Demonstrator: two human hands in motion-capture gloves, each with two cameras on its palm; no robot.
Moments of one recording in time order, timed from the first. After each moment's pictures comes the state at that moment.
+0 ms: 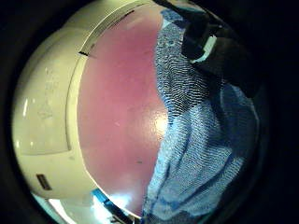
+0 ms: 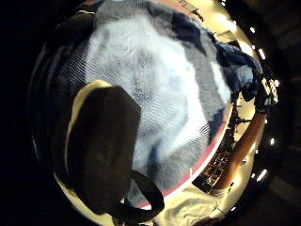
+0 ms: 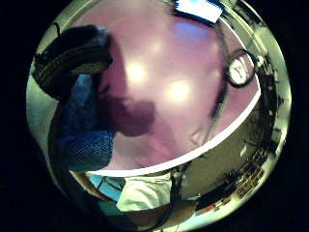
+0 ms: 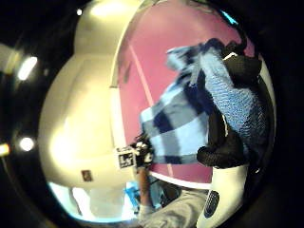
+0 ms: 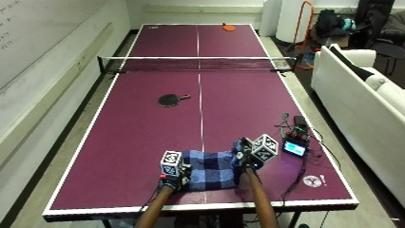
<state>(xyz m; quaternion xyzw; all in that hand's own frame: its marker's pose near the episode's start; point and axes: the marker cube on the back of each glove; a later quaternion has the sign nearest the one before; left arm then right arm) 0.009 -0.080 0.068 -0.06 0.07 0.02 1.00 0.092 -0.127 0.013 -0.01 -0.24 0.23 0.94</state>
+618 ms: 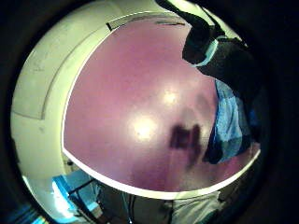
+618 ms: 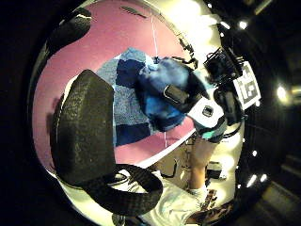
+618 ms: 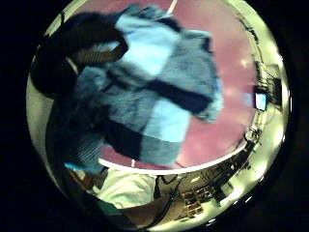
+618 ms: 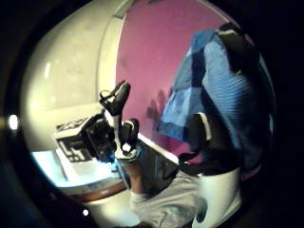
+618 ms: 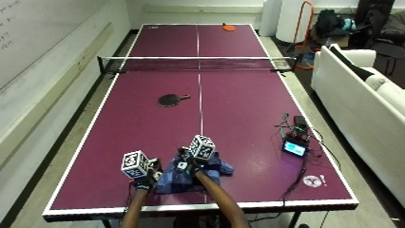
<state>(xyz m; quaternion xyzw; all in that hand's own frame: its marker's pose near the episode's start) -0.132 -0.062 0.077 0.01 0.20 -0.12 0.97 -0.211 -0.106 -0.013 -0.12 -0.23 -0.09 0.96</state>
